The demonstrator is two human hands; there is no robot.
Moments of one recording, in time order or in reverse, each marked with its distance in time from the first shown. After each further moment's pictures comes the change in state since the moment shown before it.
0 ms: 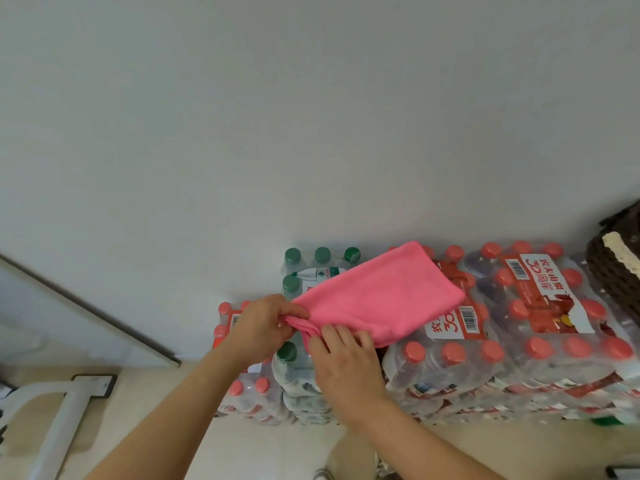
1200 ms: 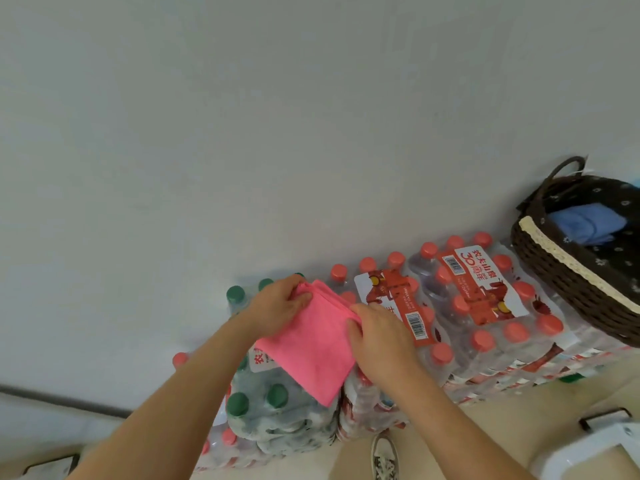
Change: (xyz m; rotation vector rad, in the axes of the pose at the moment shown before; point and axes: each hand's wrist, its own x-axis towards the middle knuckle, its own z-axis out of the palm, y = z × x) left_hand 0.111 0.081 0.022 0.065 -0.174 0.104; right_hand 0.015 0.112 -0.066 0.286 -0.001 0.538
